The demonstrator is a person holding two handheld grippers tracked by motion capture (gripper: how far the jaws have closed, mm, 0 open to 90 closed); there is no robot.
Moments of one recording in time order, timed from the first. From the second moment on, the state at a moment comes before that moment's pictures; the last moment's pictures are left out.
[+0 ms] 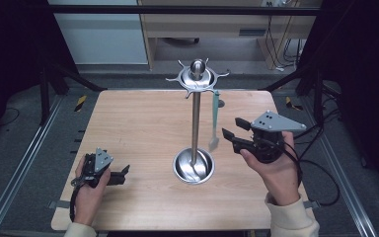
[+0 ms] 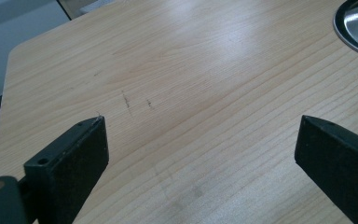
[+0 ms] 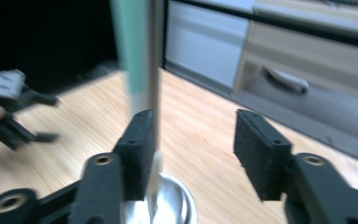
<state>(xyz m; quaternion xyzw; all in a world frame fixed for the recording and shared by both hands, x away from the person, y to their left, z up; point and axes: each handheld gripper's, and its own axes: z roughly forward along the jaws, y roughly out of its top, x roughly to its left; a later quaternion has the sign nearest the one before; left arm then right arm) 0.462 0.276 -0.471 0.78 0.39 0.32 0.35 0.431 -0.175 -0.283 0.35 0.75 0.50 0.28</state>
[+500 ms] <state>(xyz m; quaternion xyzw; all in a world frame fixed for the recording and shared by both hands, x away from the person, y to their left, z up) 0.462 0.275 -0.471 0.79 0.39 0.32 0.35 0.451 -0.201 -0.296 0.40 0.73 0.44 0.32</state>
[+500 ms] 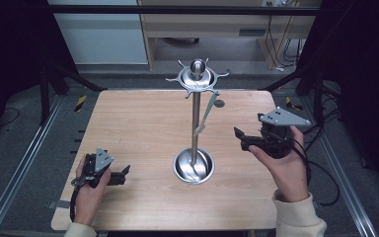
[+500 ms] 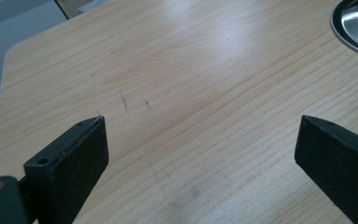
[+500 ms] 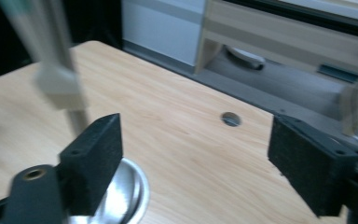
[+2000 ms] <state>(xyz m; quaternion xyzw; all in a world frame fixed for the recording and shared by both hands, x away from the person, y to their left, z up) 0.462 0.273 -0.471 0.79 0.38 0.32 0.35 0.503 -0.257 -0.394 0.51 0.73 0.35 0.31</state>
